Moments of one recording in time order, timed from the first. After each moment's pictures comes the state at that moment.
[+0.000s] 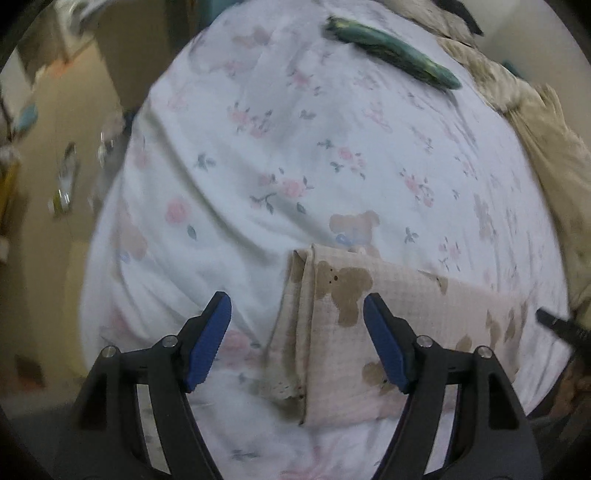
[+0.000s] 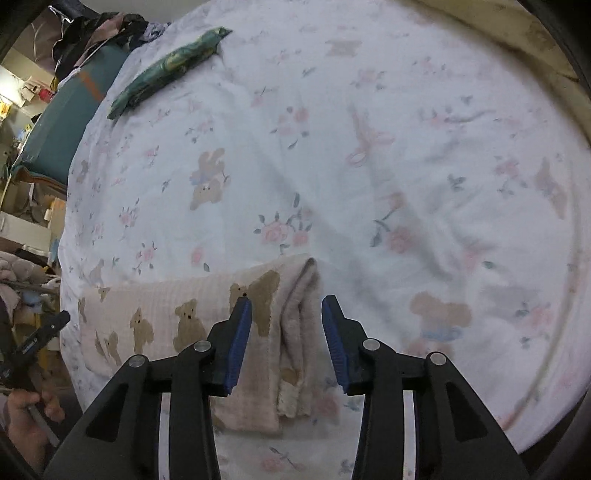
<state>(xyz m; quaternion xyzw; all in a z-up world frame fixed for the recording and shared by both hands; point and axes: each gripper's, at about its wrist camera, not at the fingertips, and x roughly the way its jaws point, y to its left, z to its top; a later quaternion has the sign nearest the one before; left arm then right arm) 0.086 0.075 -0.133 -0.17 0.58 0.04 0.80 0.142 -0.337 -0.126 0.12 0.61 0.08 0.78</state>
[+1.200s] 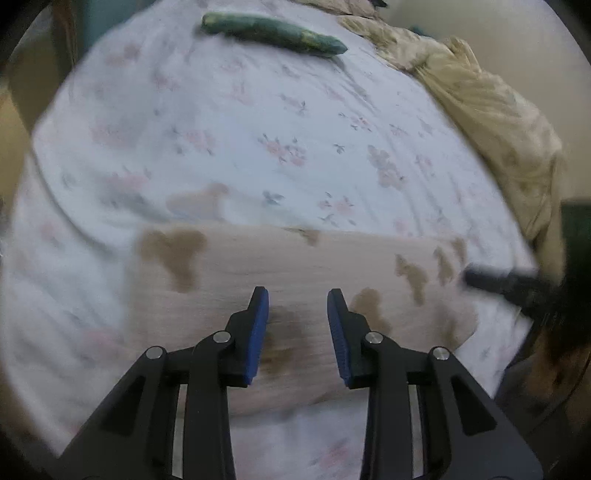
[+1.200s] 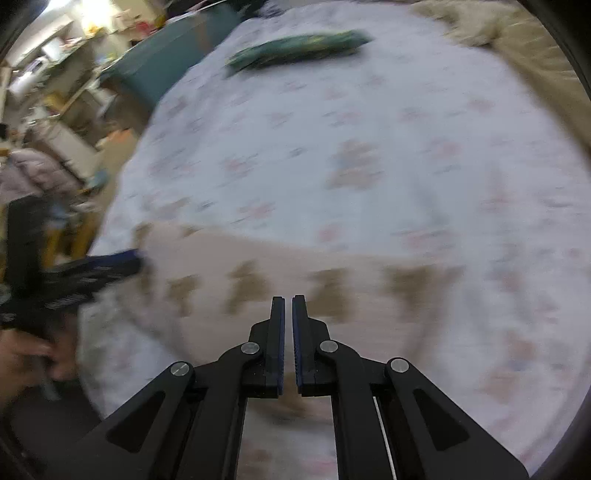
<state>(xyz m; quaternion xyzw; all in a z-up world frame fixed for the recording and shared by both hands) 0.080 0.004 -0.135 -0.16 0.55 -0.13 0.81 0.096 -0.231 -0.112 0.03 0.57 0.25 0.78</state>
